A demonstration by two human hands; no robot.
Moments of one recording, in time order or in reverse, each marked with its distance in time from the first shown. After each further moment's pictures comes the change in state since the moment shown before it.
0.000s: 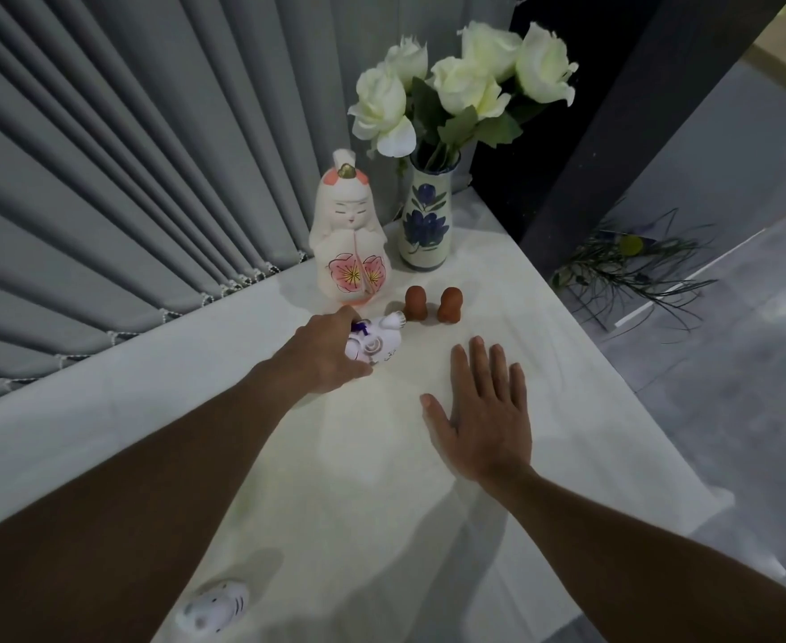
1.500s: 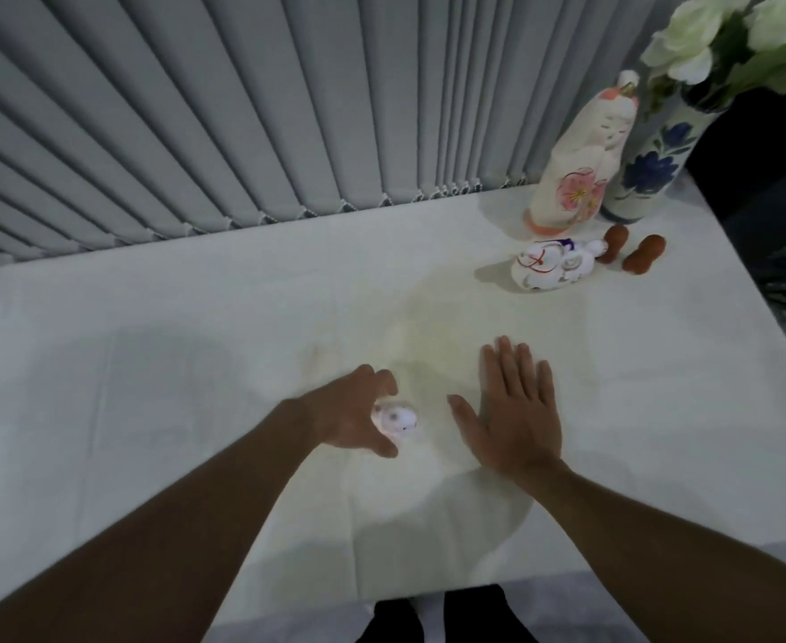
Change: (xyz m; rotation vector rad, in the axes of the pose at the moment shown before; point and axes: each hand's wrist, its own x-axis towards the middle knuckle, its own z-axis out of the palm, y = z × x) left_hand -0.239 -0.169 0.068 -0.067 -0.216 -0.104; right_hand -0.117 -0.133 0.058 -0.047 -0.026 -0.336
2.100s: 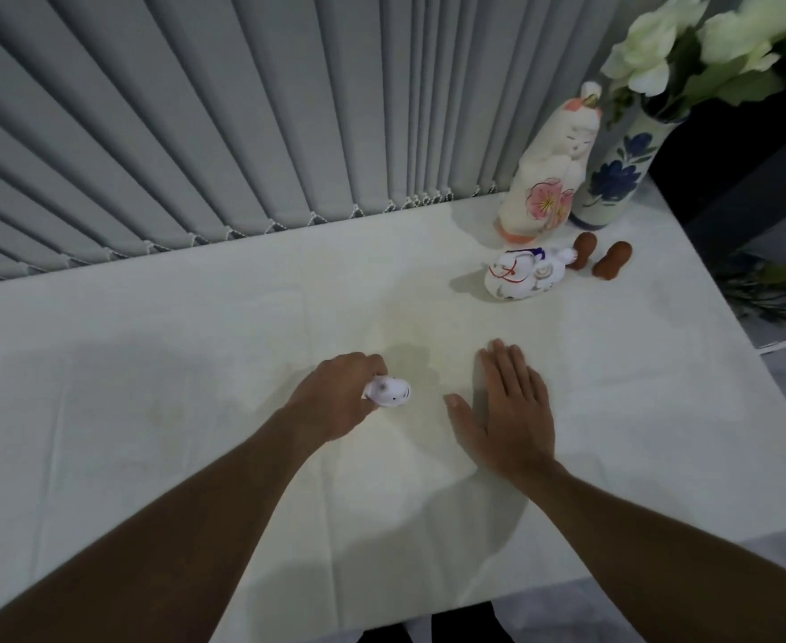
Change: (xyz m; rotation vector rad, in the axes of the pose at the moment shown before) left_hand 0.034 0.000 -0.006 -0.006 0.397 0.134; right_hand 0.009 0.018 -0.001 0.117 0.150 0.059
